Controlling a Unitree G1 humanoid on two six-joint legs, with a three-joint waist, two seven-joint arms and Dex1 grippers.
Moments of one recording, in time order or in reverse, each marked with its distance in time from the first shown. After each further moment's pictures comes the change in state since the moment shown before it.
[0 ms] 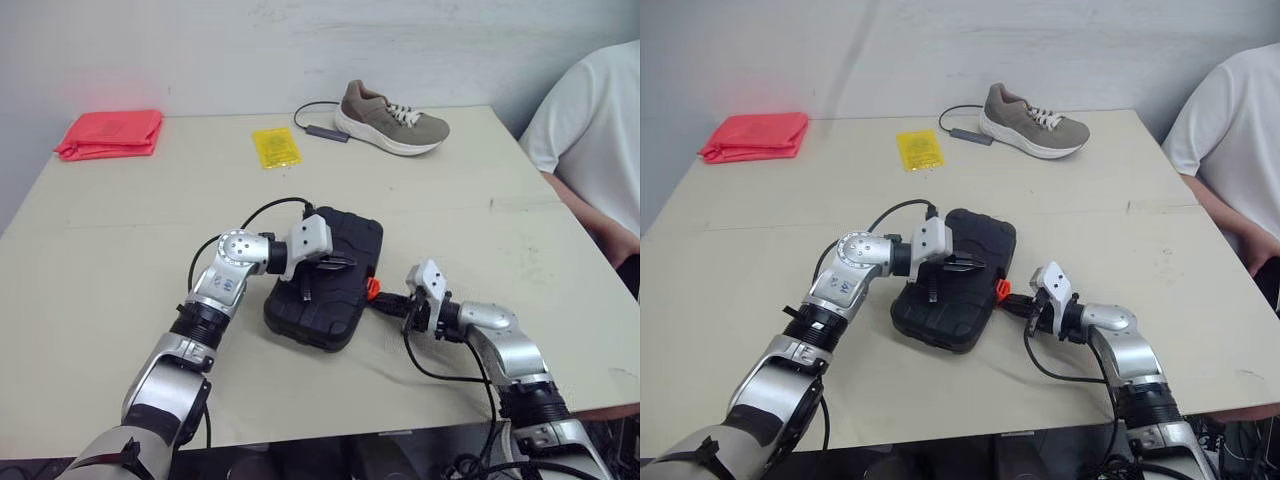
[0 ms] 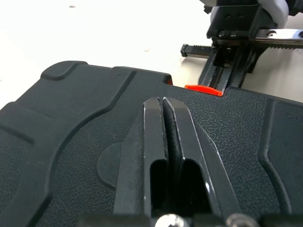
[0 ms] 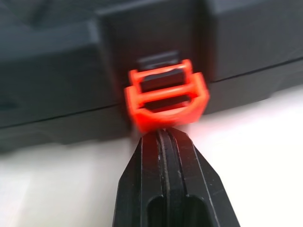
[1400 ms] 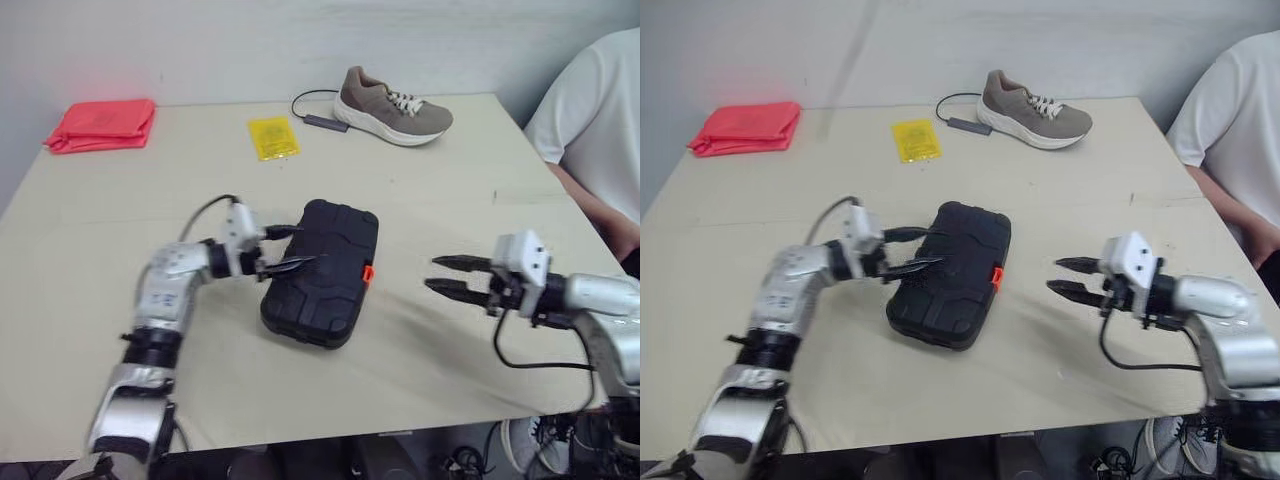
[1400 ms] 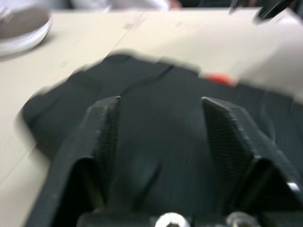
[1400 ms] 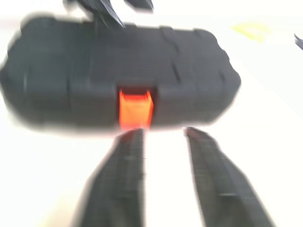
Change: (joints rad) left arm 0.197 0.207 0.280 -0.165 -0.223 0.073 0.003; right arm 0.146 -0.422 -0.275 -0.389 0.102 -0.015 0.099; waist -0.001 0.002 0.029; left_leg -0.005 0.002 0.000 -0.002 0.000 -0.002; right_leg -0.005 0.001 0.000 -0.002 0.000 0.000
